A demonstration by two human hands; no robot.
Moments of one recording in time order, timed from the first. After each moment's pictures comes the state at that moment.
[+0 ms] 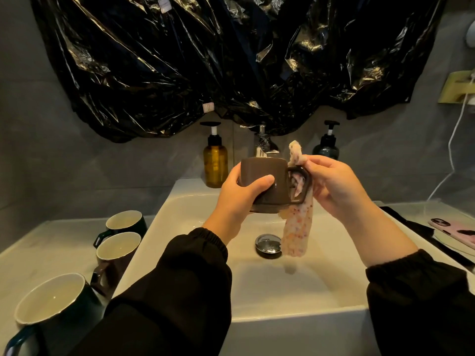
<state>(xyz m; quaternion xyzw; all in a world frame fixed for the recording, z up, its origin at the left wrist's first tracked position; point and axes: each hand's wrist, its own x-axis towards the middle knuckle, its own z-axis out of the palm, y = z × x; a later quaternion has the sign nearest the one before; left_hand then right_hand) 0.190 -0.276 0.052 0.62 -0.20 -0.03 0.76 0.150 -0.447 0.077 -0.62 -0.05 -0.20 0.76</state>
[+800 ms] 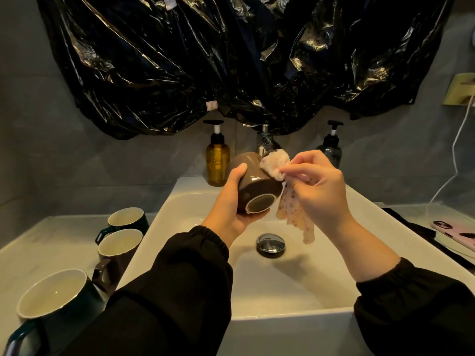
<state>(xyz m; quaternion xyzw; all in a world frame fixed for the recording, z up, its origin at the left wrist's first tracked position) 0.188 -0.272 0.052 0.48 -0.03 -0.18 0.86 0.147 -0.419 0.056 -0.76 -0.16 -0.44 0.45</state>
